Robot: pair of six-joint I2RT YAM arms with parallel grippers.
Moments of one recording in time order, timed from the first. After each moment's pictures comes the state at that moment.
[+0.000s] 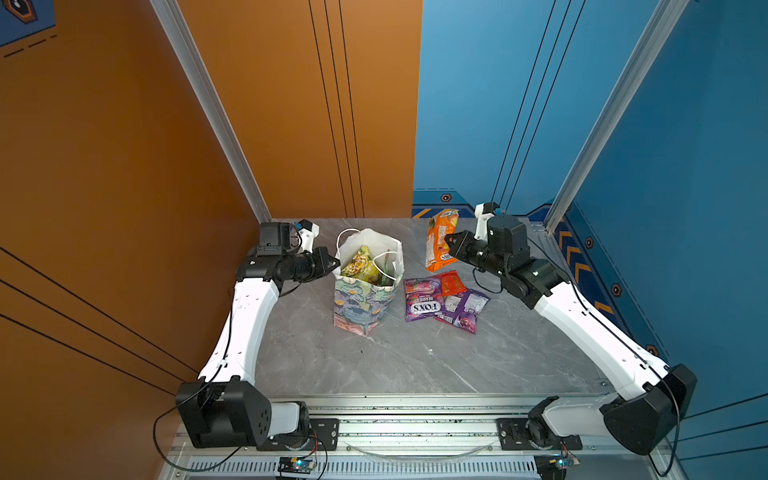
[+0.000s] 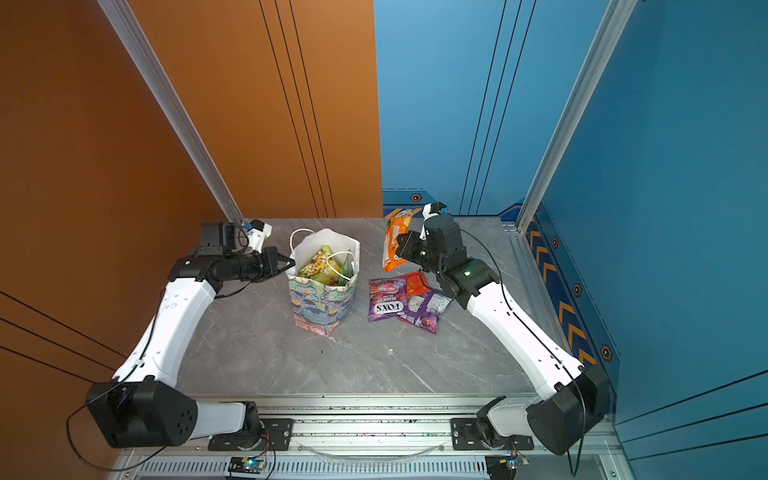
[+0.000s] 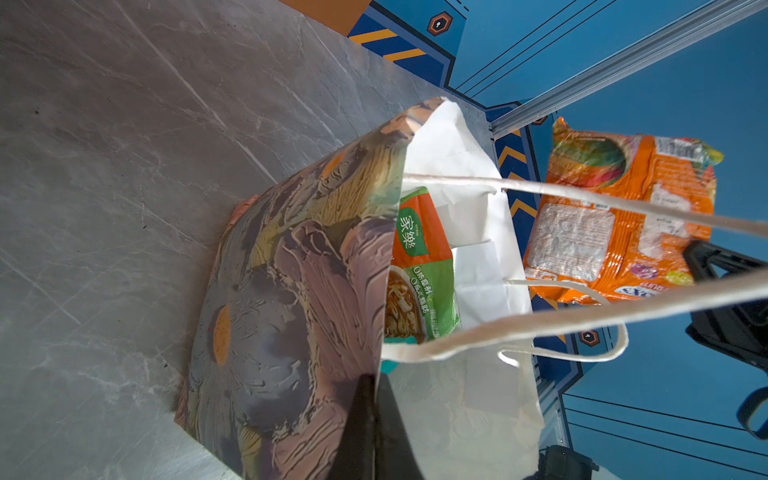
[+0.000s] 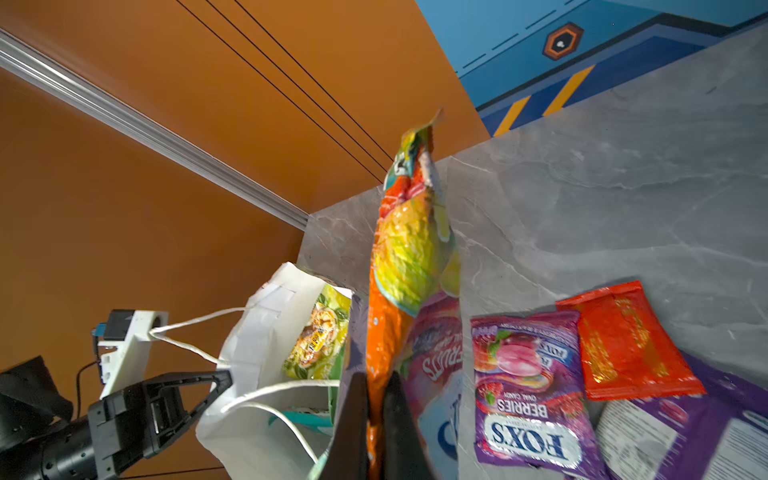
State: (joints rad) left arm 0.04 1.34 1.32 -0.79 0.64 -0.31; right arm 0.53 1.38 1.40 -0.39 -0.04 0.76
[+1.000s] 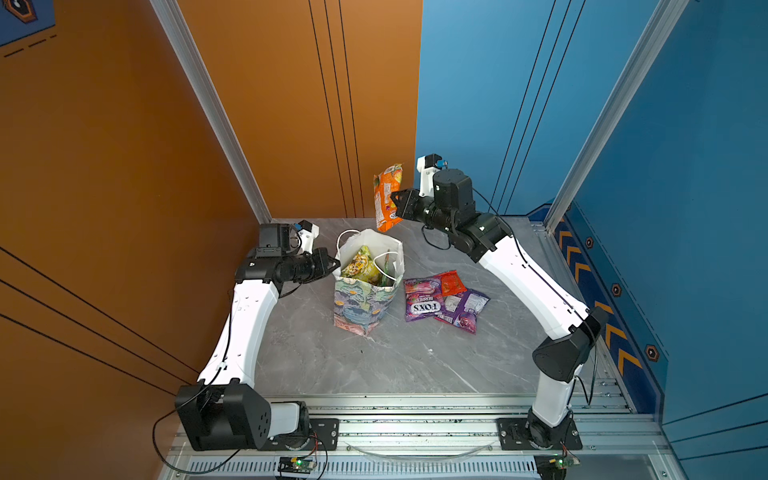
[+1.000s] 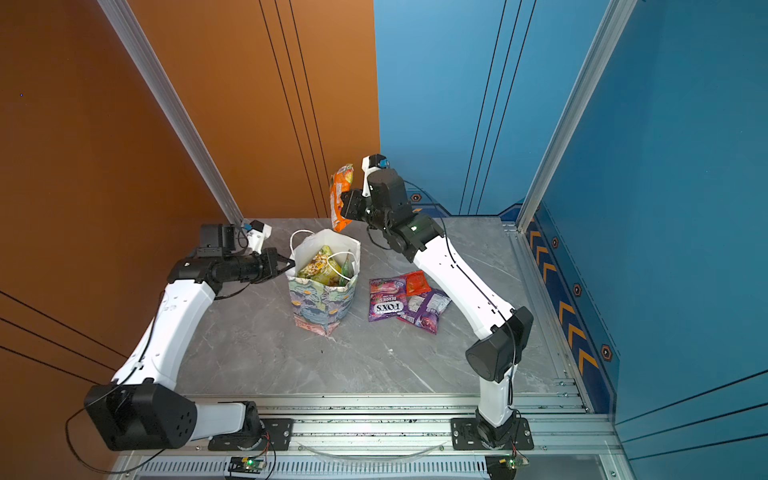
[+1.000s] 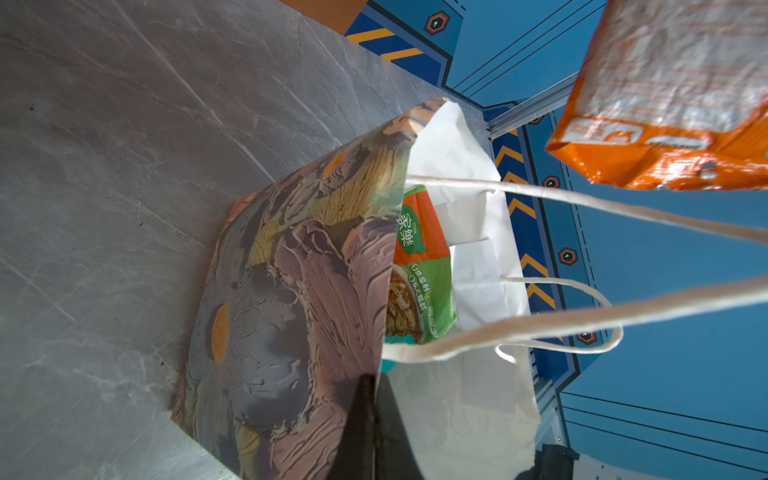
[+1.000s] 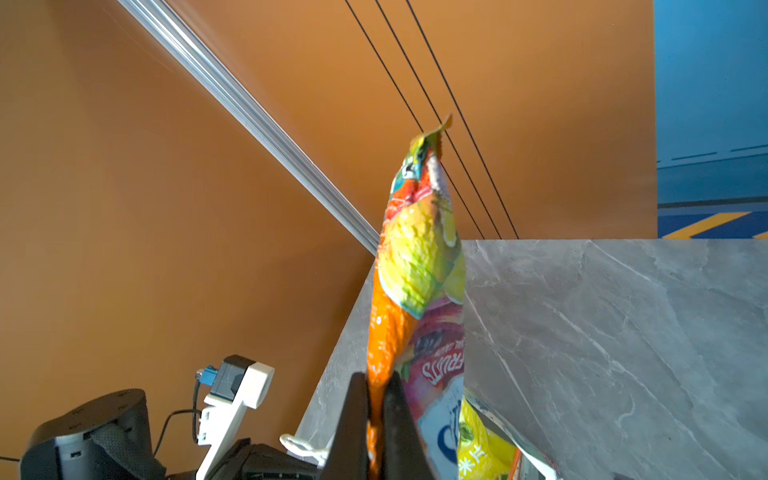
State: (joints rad) left arm 0.04 1.33 1.31 -0.79 0.65 -0.32; right arm 0.69 1.87 2.13 -0.49 -0.03 0.63
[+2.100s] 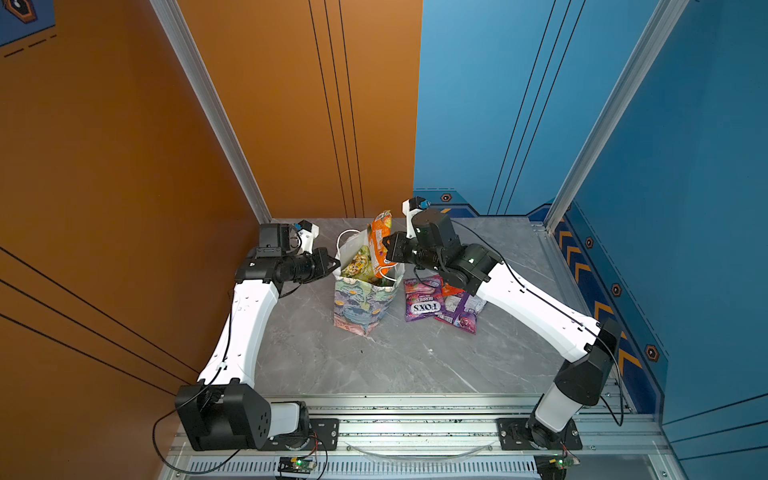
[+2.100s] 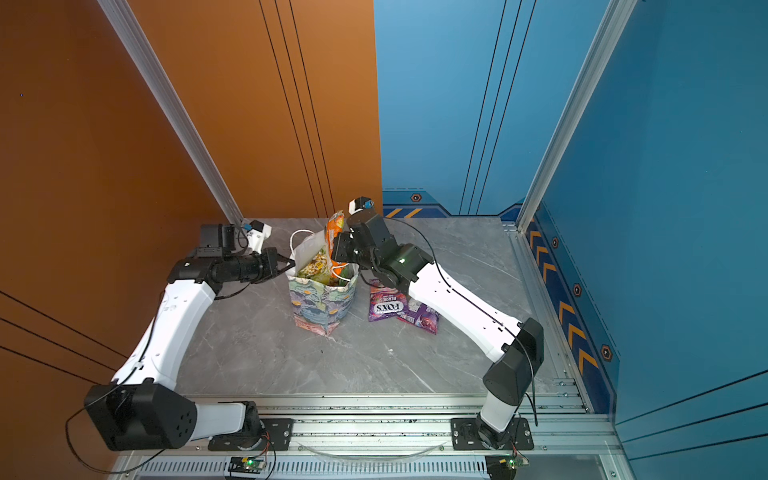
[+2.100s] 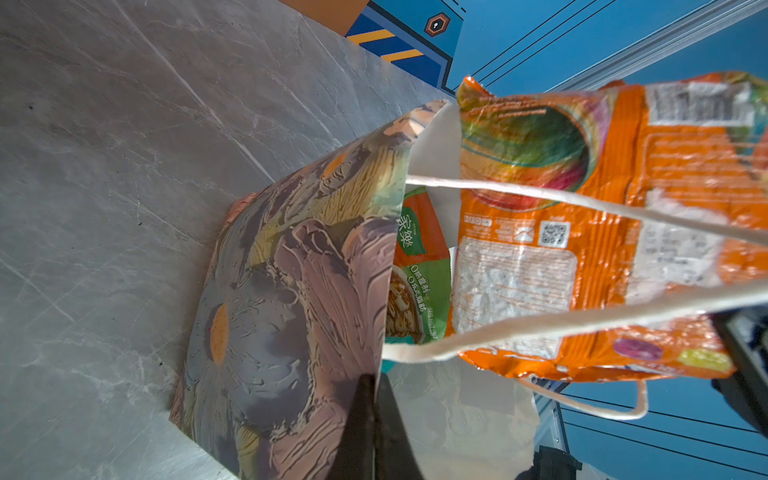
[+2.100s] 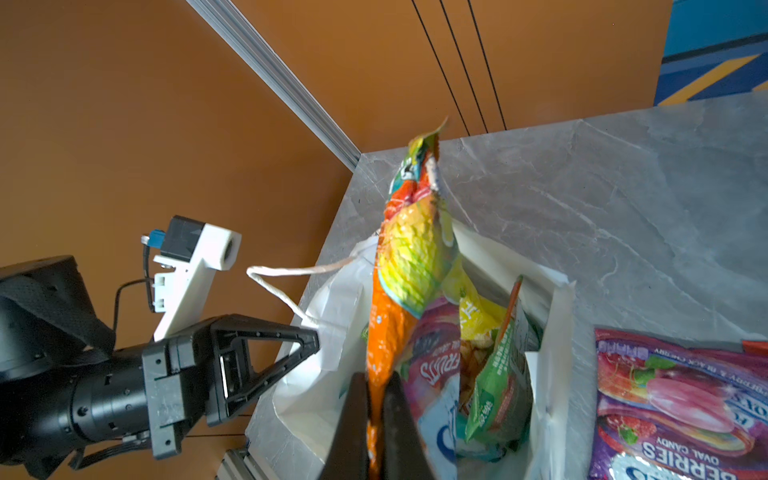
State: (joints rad) left arm 0.04 1.33 1.31 -0.78 0.65 -0.32; right arm 0.84 1.70 1.77 -0.49 0.07 0.72
